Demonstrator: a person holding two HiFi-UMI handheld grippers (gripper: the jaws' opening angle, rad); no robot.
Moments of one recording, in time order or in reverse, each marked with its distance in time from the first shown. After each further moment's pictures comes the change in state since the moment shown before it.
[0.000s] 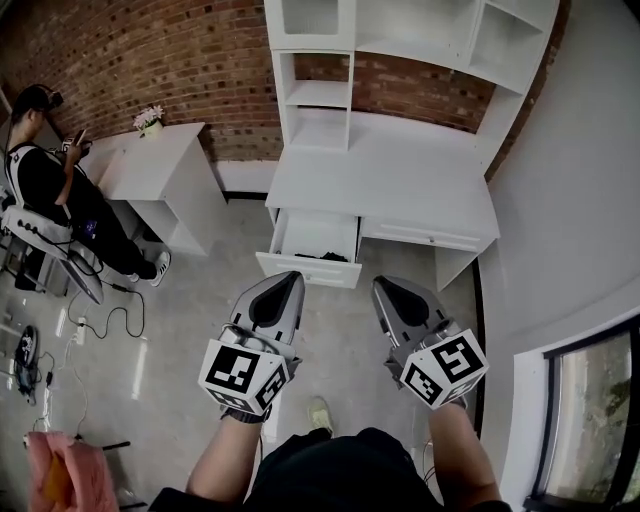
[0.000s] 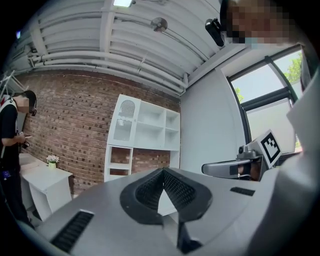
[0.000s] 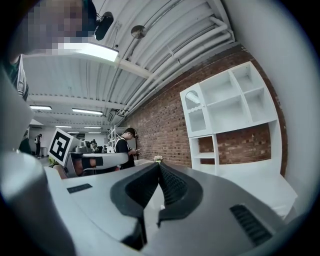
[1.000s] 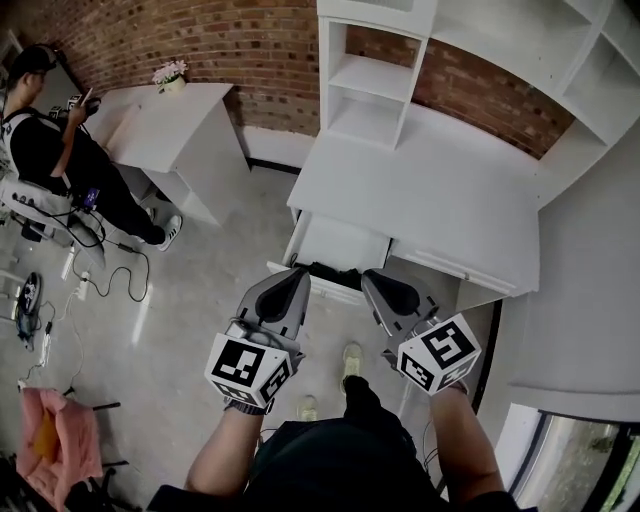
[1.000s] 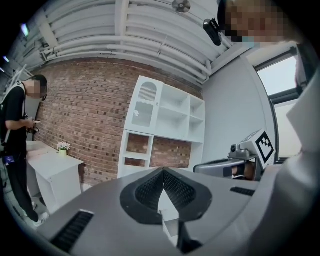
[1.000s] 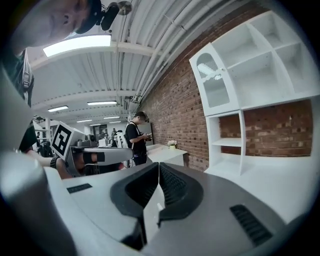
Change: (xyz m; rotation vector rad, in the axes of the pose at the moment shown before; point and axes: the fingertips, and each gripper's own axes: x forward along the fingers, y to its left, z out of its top) left arm 0.151 0.138 -0.067 -0.084 0.080 0.161; right arm 0.208 -0.104 -0.068 -0.013 0.180 0.281
